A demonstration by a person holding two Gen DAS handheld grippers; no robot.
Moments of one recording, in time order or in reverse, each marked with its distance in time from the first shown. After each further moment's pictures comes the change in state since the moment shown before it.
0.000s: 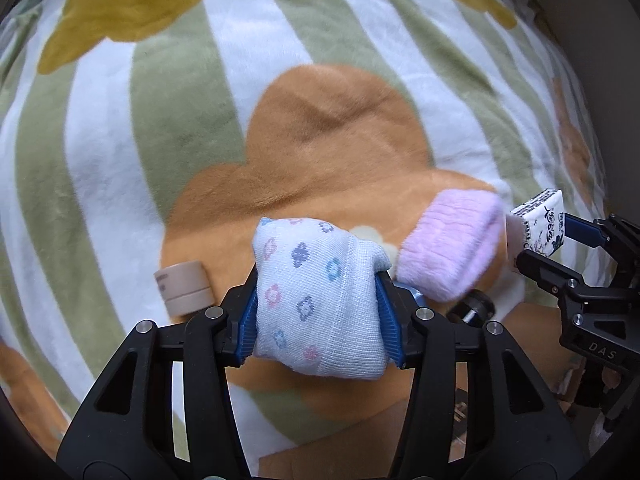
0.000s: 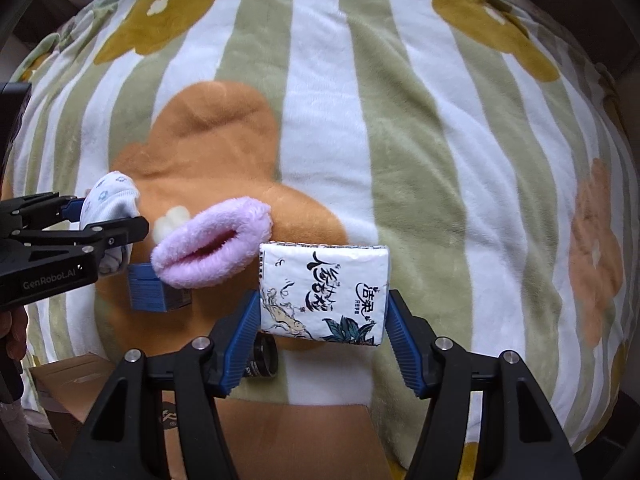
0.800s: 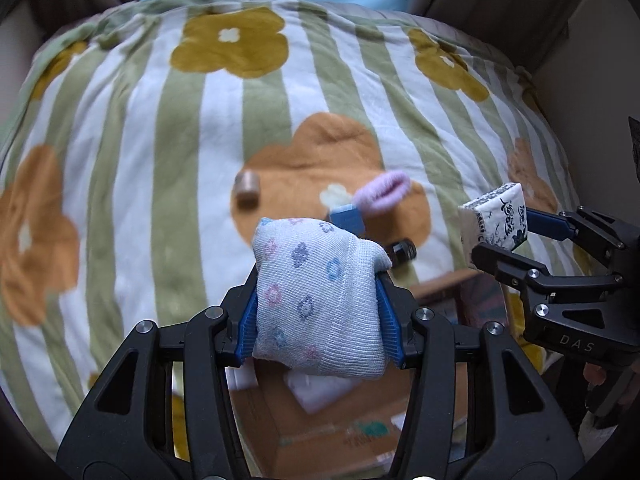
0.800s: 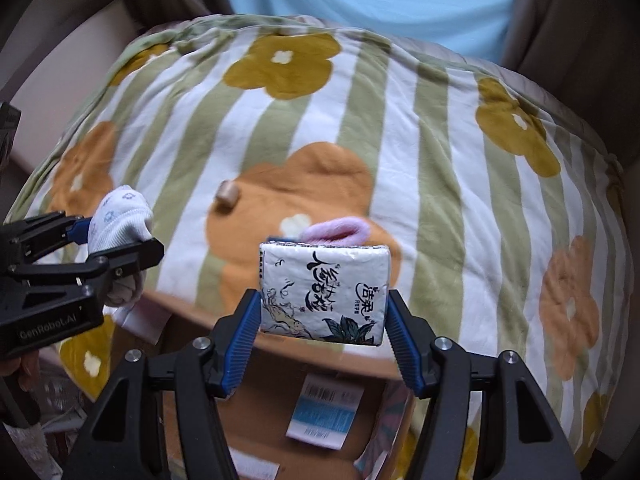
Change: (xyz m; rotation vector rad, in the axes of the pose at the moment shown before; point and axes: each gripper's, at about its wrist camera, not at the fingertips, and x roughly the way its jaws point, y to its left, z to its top) left arm -0.169 -0.024 -0.130 -0.186 -0.262 0.066; right arm -0.119 0.110 -0.007 -0.231 -0.188 0.101
